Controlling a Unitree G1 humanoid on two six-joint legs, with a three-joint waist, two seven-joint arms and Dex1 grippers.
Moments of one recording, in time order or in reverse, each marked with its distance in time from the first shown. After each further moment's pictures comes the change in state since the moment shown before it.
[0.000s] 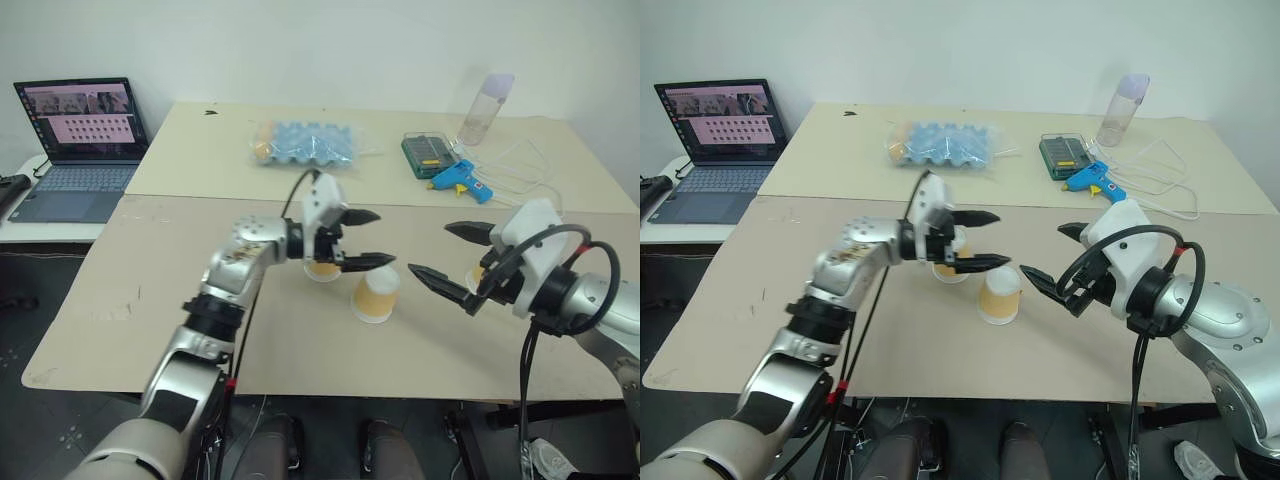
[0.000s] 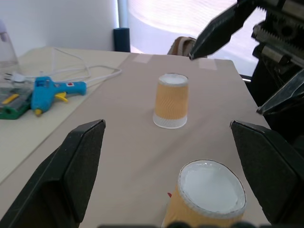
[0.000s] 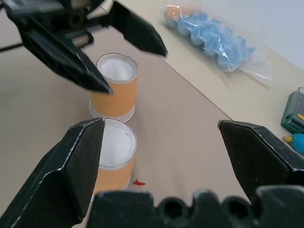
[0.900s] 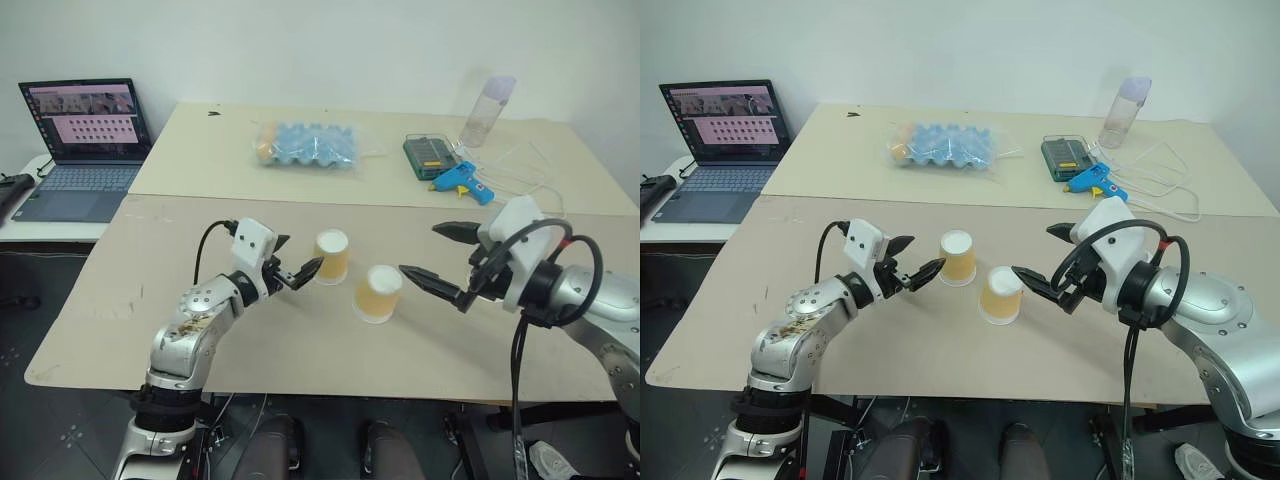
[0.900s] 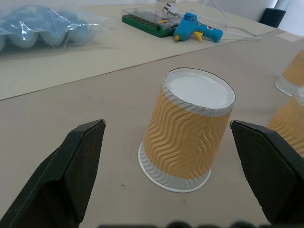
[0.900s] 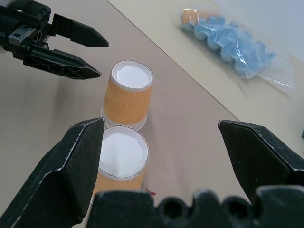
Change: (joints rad) left arm 0.443 0.016 0.080 -0.330 0.055 0.135 0.512; right arm -0.052 0.005 0.048 0.045 -0.016 -0.023 0.045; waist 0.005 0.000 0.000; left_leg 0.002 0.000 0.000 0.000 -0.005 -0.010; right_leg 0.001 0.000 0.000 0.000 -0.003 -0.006
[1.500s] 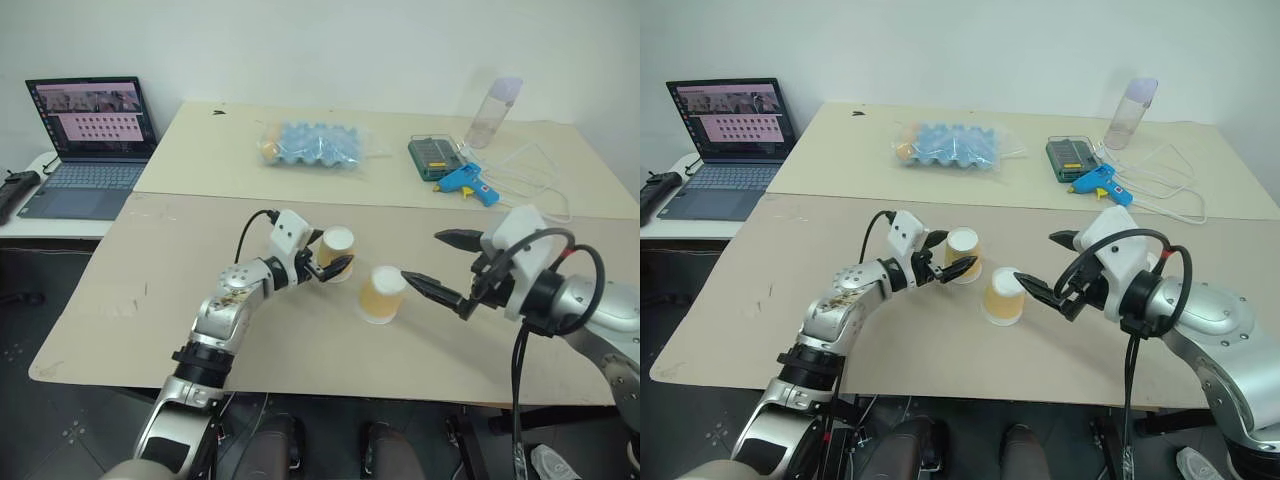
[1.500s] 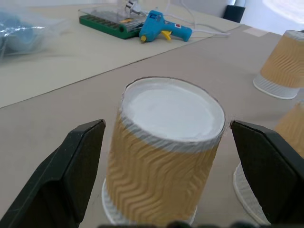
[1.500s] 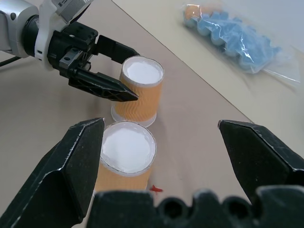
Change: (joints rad) left arm -0.223 -0.086 -0.109 0.403 0.061 -0.235 -0.115; right arm 0.077 0.013 -0.047 -0.024 0.013 0.001 -0.008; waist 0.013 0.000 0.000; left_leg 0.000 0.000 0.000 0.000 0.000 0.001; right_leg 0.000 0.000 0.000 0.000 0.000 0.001
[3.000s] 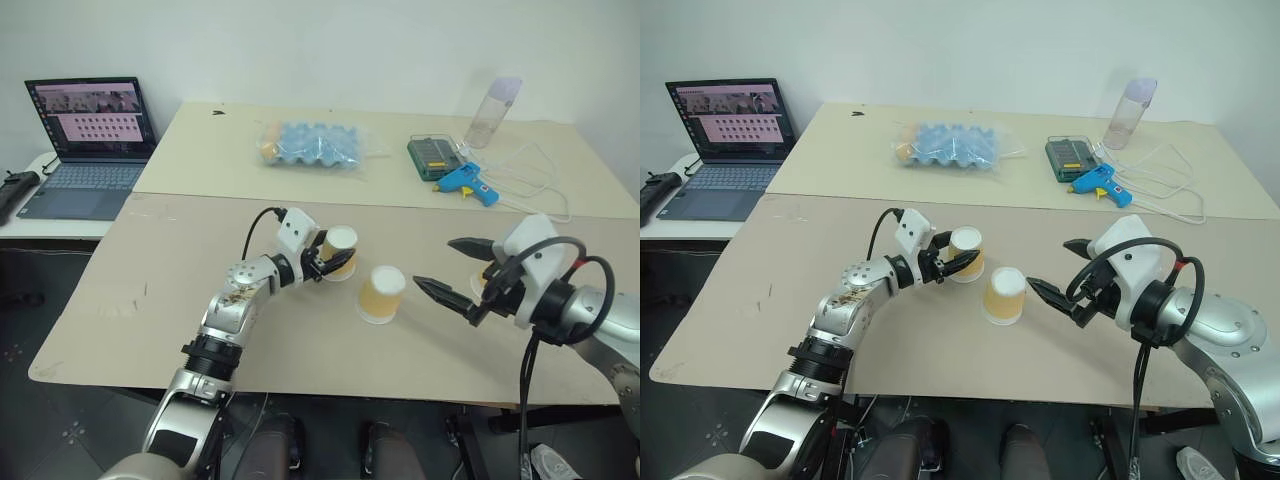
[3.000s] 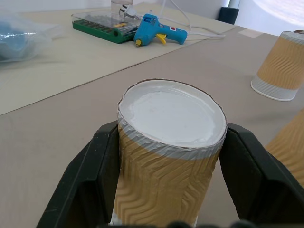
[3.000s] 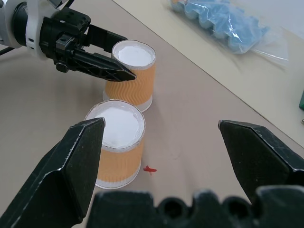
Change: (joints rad) left arm -0.026 -0.012 0.011 0.065 0.019 -0.047 -0.021; right arm 0.058 0.005 -0.037 -0.001 -0.010 0.000 -0.006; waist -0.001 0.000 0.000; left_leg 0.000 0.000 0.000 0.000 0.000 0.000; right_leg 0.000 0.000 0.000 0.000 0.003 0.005
